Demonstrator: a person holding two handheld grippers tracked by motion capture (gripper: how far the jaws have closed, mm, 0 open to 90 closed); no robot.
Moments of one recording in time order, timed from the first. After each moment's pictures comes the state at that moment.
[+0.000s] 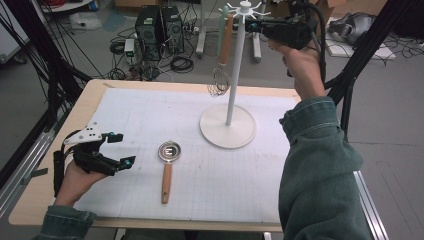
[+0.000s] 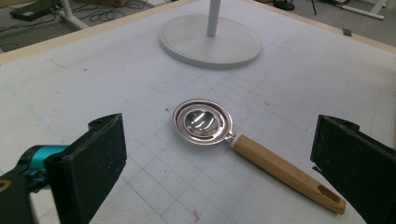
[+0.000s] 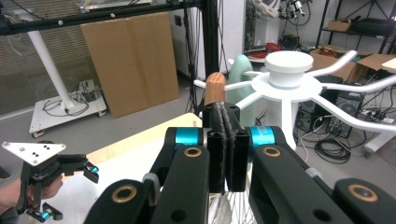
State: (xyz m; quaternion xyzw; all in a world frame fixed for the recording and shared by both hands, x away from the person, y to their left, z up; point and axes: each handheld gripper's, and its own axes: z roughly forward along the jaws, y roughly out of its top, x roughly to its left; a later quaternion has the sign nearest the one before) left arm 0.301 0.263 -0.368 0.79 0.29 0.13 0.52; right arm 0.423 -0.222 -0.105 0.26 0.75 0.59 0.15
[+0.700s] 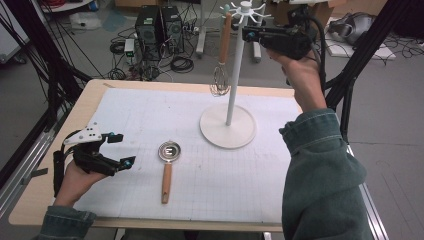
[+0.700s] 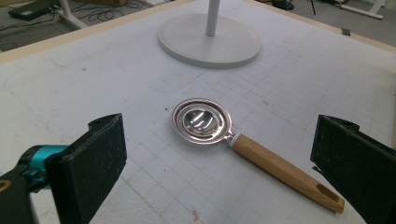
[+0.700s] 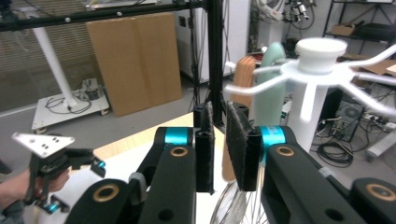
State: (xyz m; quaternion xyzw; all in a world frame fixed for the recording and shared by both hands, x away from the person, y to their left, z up) left arm 0.301 0.263 -0.368 0.79 0.29 0.13 0.52; right arm 0.403 -0.221 -0.116 0.25 0.75 0.60 0.15
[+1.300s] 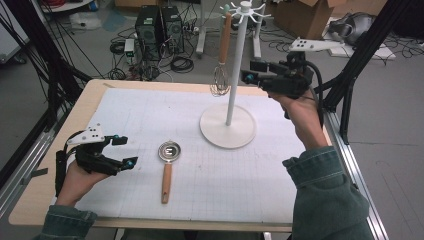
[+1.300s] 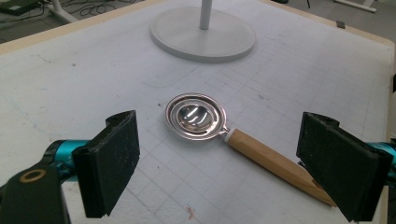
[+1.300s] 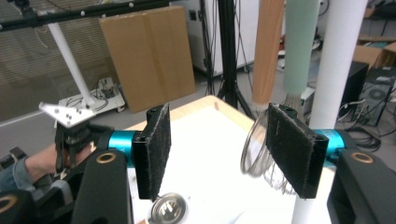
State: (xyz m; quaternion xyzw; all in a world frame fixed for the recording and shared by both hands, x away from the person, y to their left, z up) left arm 0.302 0.260 -0.371 0.80 0.28 0.12 0.52; right arm 0.374 -0.233 -0.185 0.26 0.74 0.60 0.11
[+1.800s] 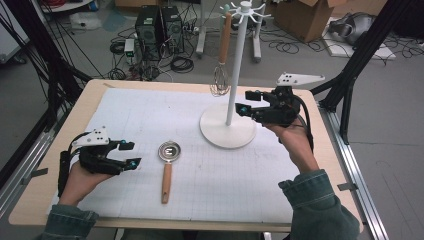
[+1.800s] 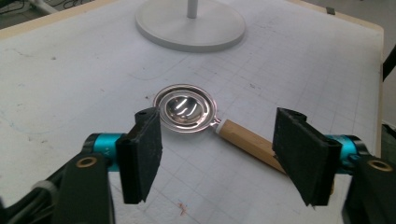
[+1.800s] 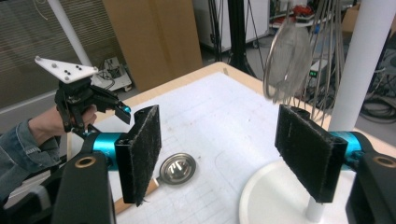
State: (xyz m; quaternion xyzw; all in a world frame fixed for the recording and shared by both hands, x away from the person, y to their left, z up) left arm 0.302 0.254 -0.378 0.82 0.26 0.10 0.51; right arm 0.360 -0.230 -0.250 0.27 0.76 0.58 0.08
